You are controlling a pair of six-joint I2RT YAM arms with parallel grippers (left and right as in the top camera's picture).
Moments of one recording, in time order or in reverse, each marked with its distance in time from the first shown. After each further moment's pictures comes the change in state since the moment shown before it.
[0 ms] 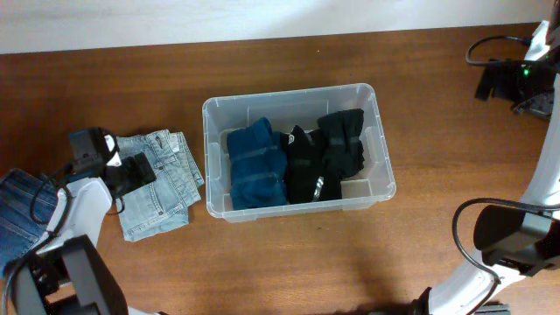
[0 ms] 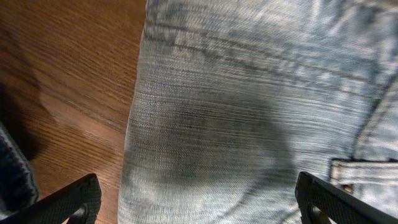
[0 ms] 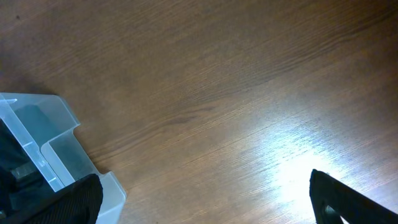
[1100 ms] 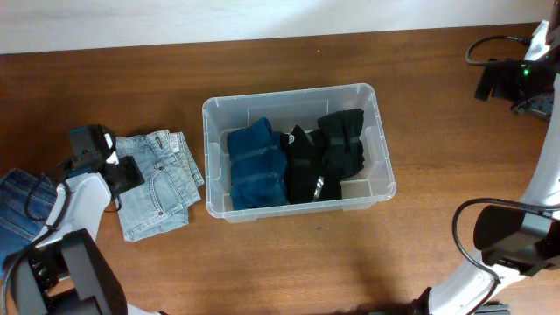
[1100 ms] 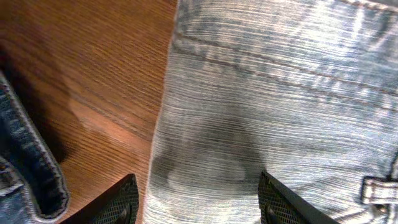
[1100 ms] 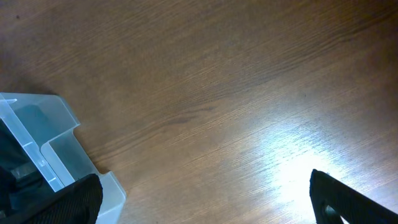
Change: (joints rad) left arm 0.001 0.026 0.033 -0.020 -0.074 0.011; right arm 0.000 0.000 0.000 0.000 0.000 0.000
